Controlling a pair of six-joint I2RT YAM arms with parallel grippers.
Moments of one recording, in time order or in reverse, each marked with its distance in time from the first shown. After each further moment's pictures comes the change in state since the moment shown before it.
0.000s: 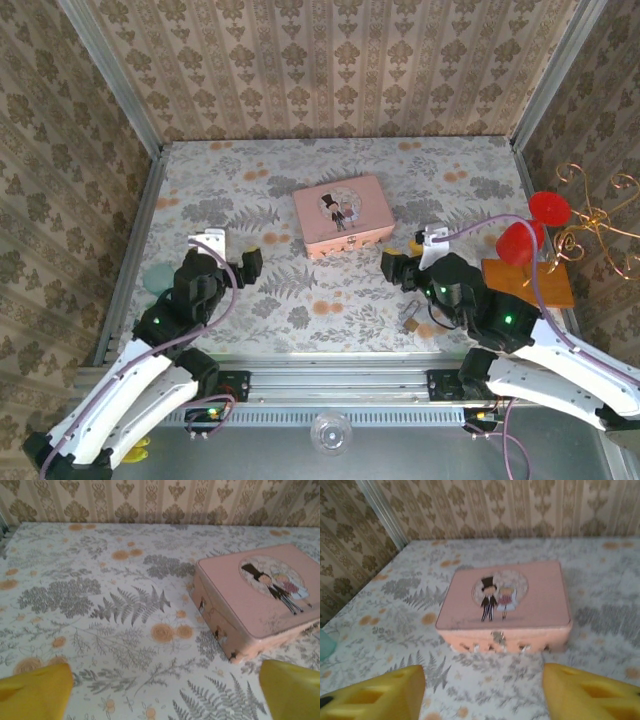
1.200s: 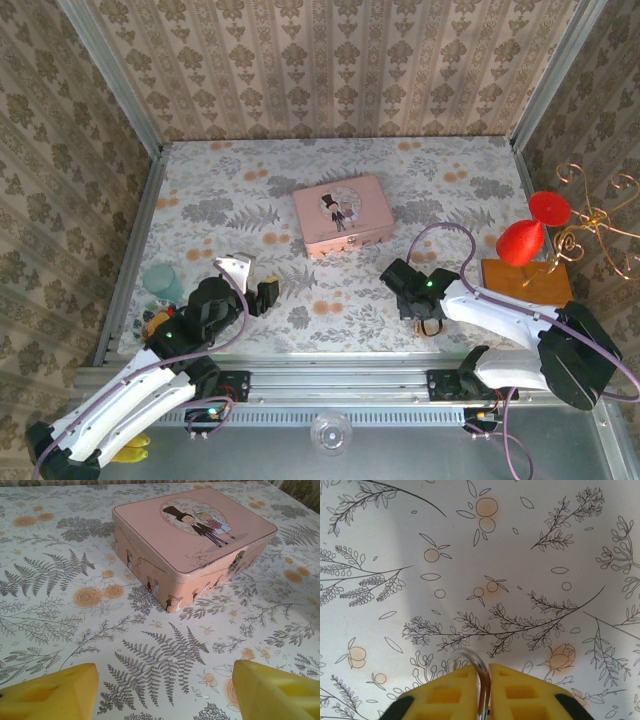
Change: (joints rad) left arm -0.151 -0.125 -0.228 0.077 0.177 -0.003; right arm -0.197 0.552 -0.122 -0.394 -0.190 0.347
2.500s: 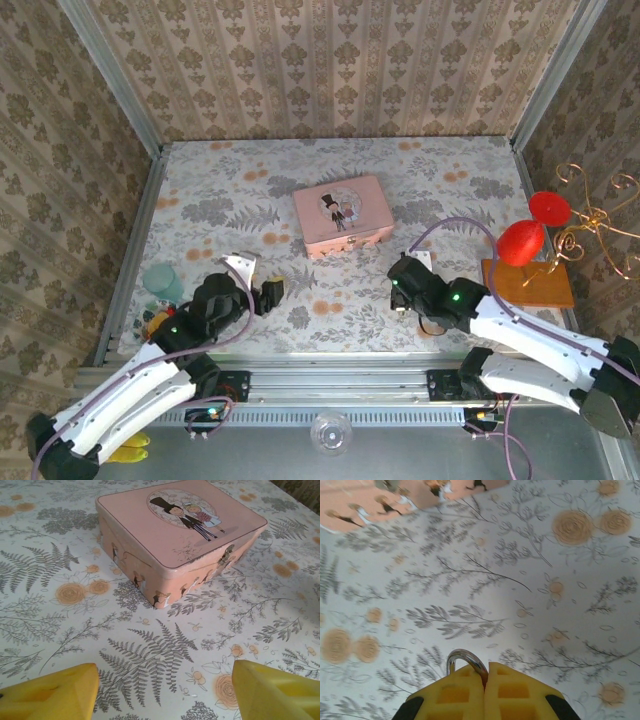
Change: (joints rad) left arm -0.001 0.051 0.009 0.028 0.042 -0.012; right arm 0.089 -0.238 0.037 0.085 0.029 0.003
